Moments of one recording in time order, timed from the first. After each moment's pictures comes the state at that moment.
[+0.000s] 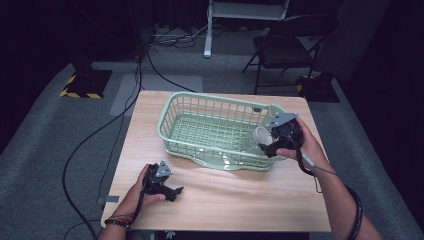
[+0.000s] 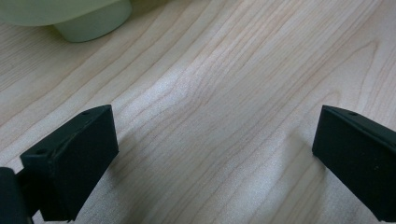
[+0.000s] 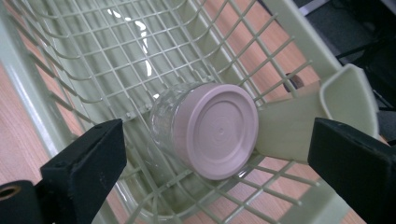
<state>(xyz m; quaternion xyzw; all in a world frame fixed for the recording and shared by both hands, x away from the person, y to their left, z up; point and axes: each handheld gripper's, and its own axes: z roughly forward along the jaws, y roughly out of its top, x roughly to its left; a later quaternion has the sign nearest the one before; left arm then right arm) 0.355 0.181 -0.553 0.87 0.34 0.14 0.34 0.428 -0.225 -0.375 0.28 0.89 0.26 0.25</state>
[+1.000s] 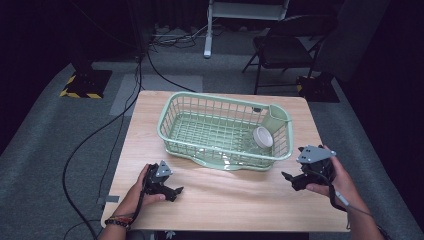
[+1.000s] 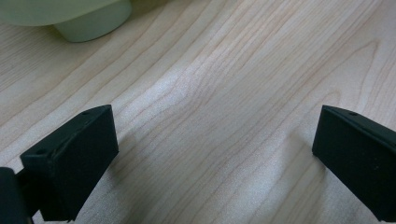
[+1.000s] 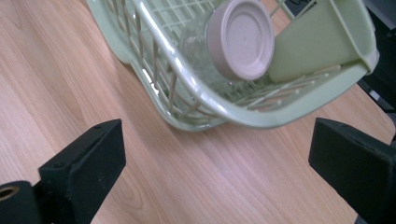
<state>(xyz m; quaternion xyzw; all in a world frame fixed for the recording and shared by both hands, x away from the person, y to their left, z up) 0.355 0.181 -0.553 0.87 0.34 0.14 0.34 0.344 -0.293 -0.404 0.25 0.89 0.28 0.27</state>
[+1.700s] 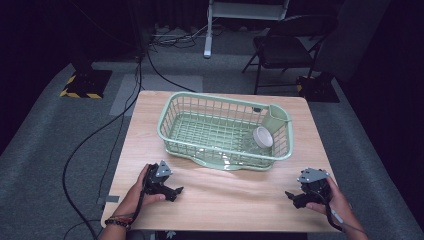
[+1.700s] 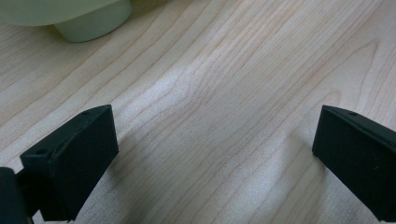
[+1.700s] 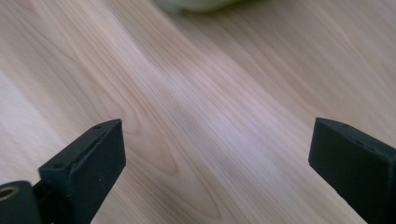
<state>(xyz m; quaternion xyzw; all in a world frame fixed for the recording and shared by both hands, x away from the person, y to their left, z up) 0.356 0.181 -0.552 0.87 0.34 0.14 0.34 0.337 -0.334 -0.507 0.32 0.89 0.25 0.23</state>
